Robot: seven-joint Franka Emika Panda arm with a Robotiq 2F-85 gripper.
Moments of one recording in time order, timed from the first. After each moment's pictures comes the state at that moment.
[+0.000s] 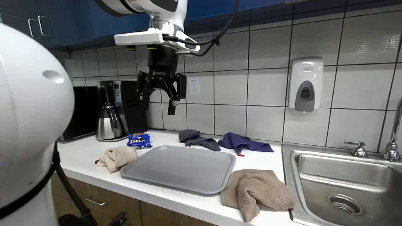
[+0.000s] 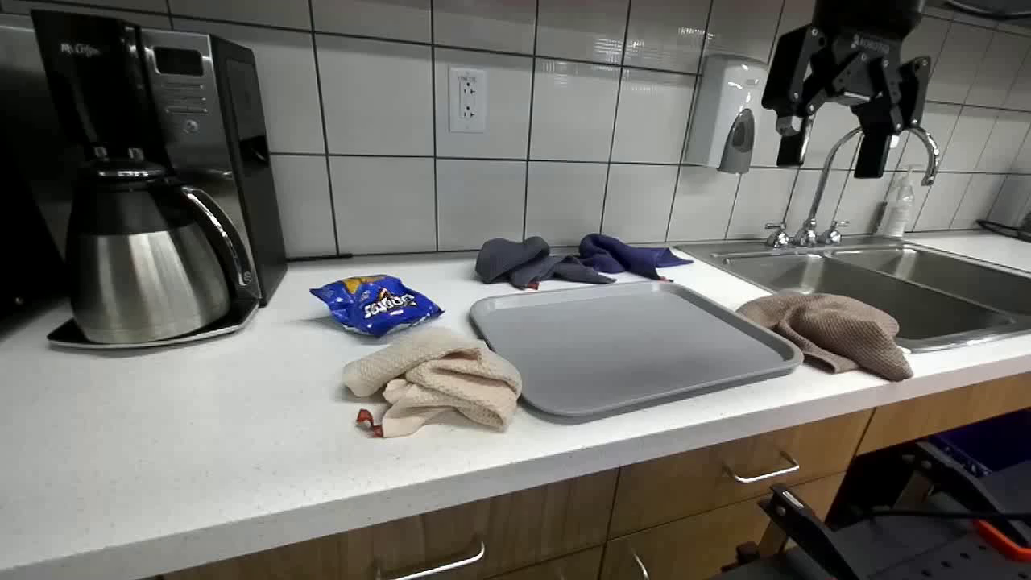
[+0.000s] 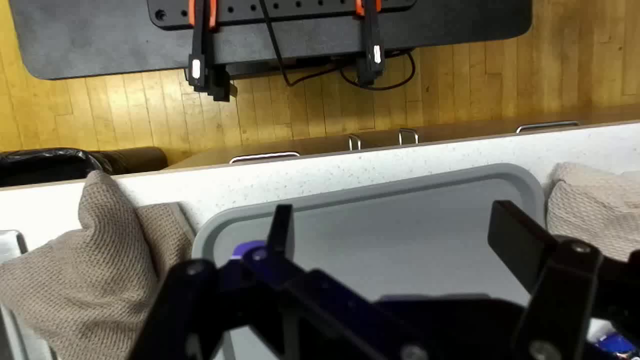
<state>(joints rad) 0.01 -0.60 -0.04 -2.64 0.06 1.87 -0.02</state>
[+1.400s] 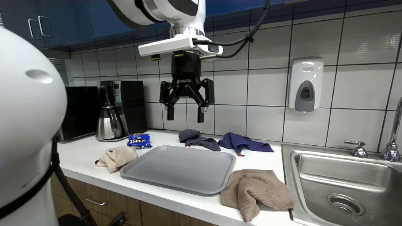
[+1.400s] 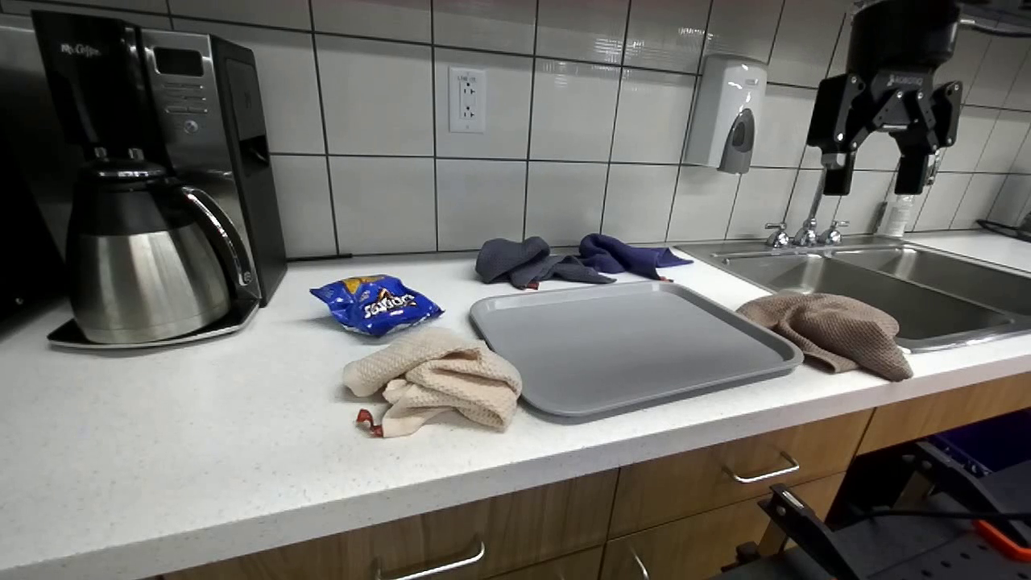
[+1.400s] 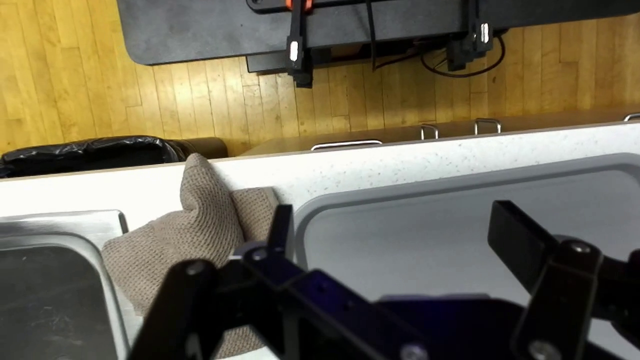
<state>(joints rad) -0.06 -0.54 -0.12 -2.64 -0.11 1.96 -0.07</state>
